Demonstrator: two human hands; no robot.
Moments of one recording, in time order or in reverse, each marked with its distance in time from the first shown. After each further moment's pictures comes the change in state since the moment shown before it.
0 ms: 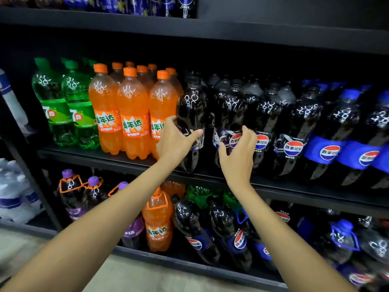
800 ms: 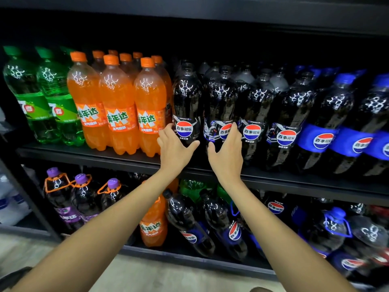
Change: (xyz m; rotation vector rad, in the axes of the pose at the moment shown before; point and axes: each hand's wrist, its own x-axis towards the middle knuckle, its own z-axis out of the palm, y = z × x) left_hand -0.023 -0.021 0.042 0.026 -0.066 0.054; right_hand -0.006 0.013 0.014 -0.062 -0.108 0.115
